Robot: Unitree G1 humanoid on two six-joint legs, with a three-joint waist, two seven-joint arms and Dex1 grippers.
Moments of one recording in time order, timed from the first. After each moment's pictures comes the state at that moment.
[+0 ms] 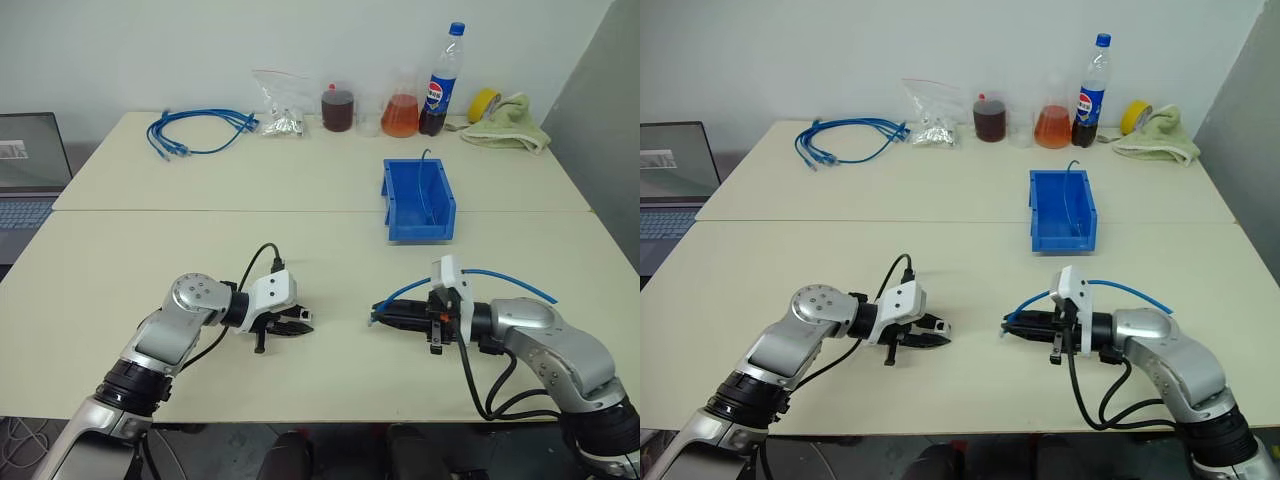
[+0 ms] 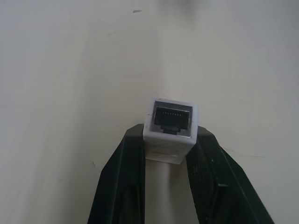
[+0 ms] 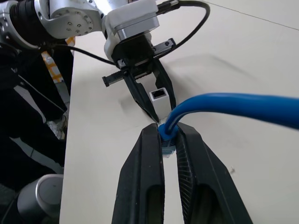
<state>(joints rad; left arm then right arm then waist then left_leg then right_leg) -0.40 0.70 -0.27 0.01 -0.10 0.31 -1.23 -0.25 -0.60 0.16 -0.40 0.56 0.61 0.93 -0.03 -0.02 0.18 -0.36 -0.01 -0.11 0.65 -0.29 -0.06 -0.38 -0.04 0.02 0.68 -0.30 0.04</state>
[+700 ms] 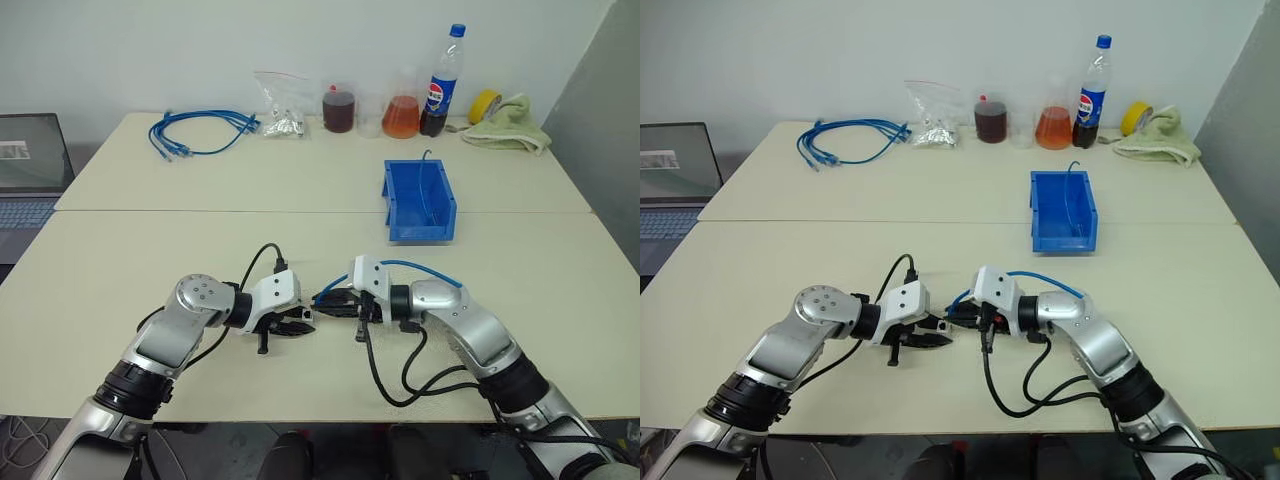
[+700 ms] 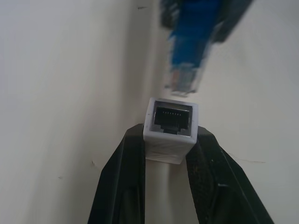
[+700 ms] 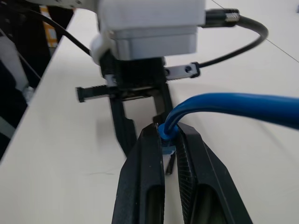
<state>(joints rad) -0.40 0.71 -0.29 -0.04 -0.09 0.39 -1.21 -0.50 -0.33 0.45 -0.08 0.19 0.35 0.89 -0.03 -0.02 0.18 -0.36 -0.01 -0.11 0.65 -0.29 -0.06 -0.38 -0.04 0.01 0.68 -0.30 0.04</state>
